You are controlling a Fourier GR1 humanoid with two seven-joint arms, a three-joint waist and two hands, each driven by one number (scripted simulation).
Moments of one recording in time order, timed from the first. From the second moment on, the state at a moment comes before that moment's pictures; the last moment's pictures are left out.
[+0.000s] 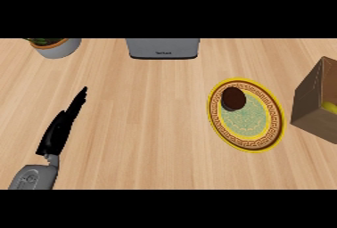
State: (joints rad) left arm -0.13 0.29 -0.03 -1.37 -0.18 -0.01 -0.02; right arm -0.42 -0.34 -0.51 -1.59 1.29 0.44 0.52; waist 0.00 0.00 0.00
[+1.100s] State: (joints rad) left arm -0.13 0.25 -0.03 -1.34 -0.21 0.00 -0.04; right arm -0.54 -0.33 -0.90 -1.25 0.69 0.03 0.10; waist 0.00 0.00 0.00
